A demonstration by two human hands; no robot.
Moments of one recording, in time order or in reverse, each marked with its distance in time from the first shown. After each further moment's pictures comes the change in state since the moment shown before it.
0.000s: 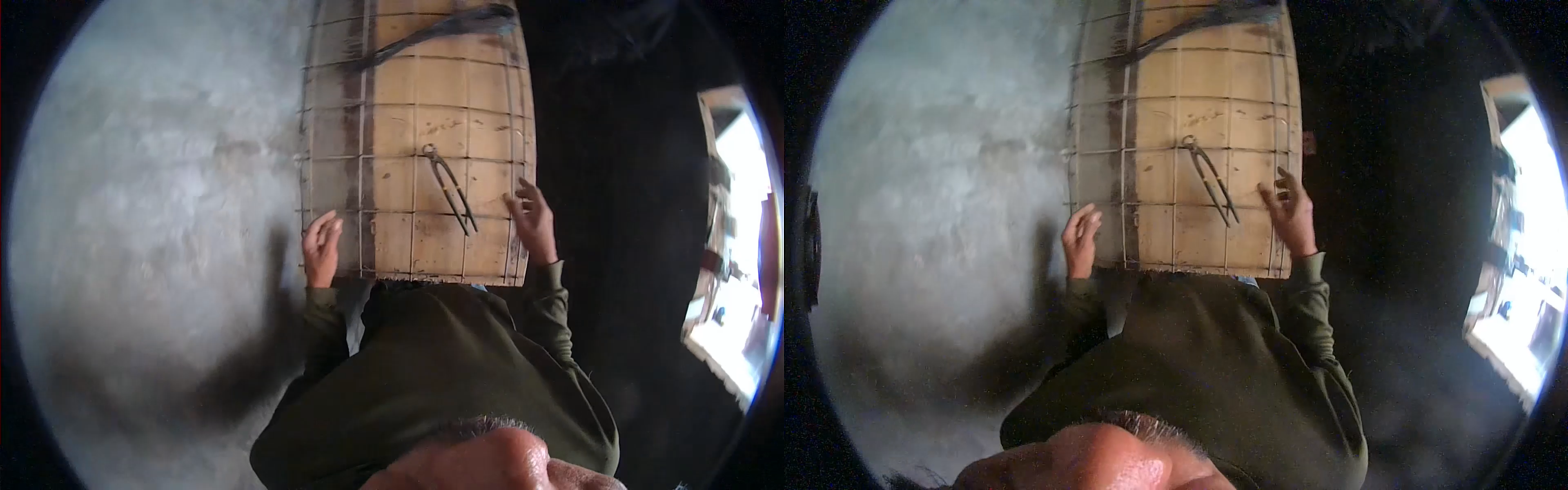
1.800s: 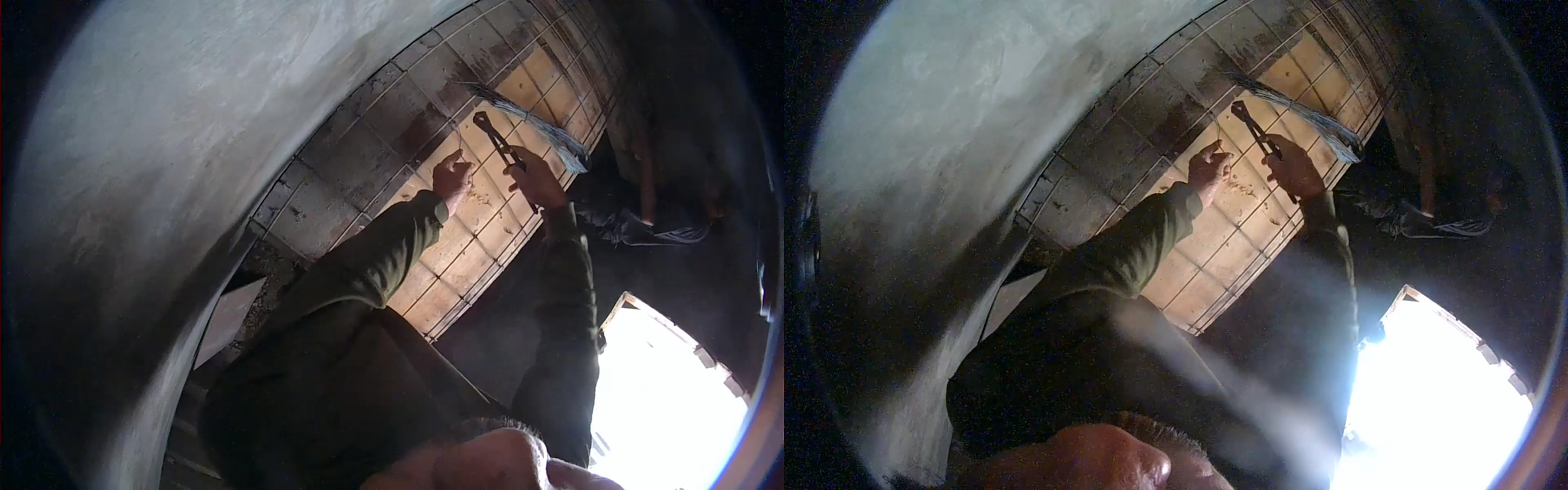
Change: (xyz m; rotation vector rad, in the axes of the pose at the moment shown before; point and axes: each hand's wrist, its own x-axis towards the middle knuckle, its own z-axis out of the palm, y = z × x) left_hand 0.175 -0.020 0.227 -1.129 0.070 -0.323; right_hand 0.237 -0.177 0.146 -0.797 -0.776 -0.171
